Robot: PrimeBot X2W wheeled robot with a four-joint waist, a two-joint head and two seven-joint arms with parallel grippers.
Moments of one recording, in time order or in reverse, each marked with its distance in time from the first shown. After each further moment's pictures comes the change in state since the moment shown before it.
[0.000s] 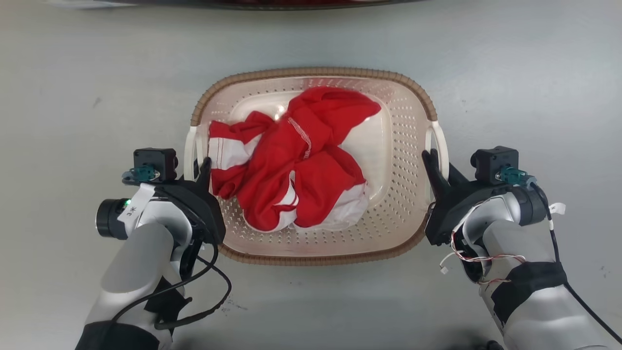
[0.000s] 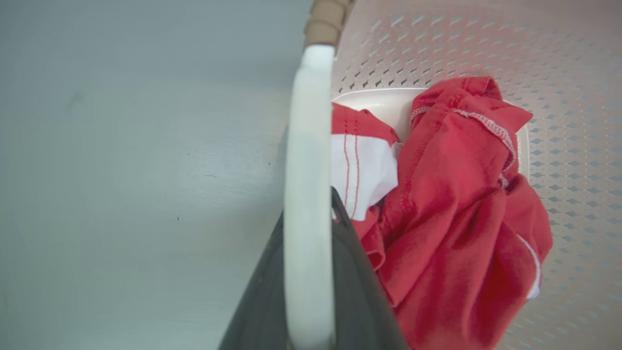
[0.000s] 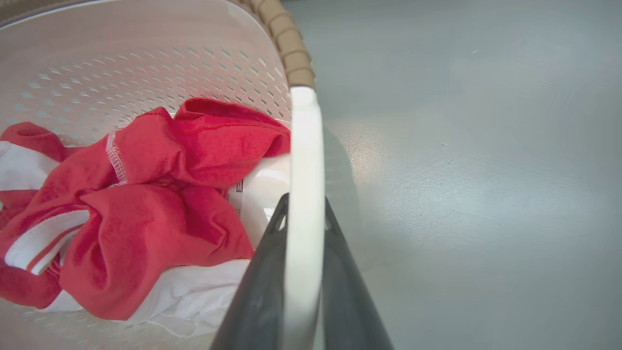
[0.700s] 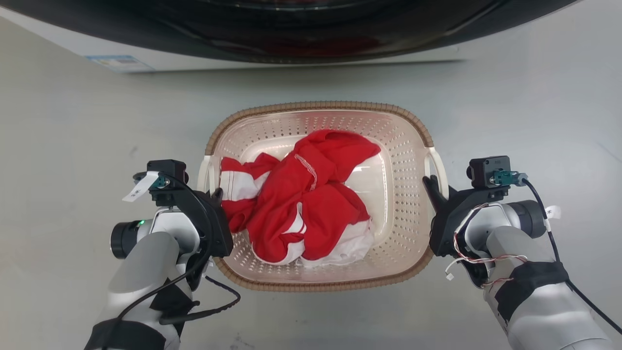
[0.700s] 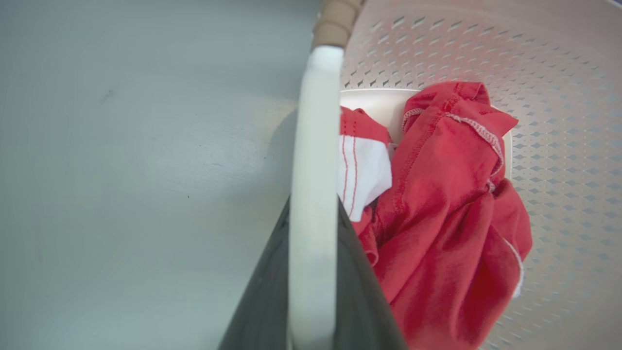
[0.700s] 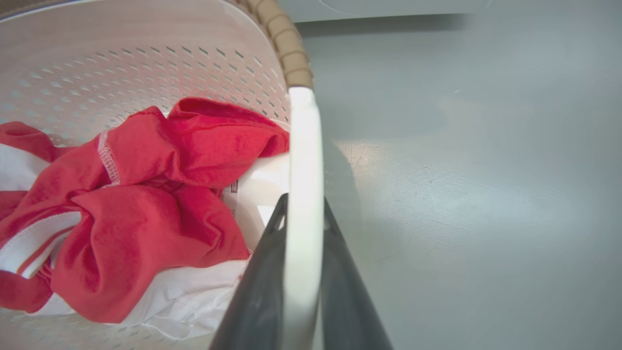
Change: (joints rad) left arm -0.040 -0.033 -0.022 0.149 -0.105 -0.018 0.134; right arm -0.041 -0.013 0.057 0.159 0.080 0.008 0.097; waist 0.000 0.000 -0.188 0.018
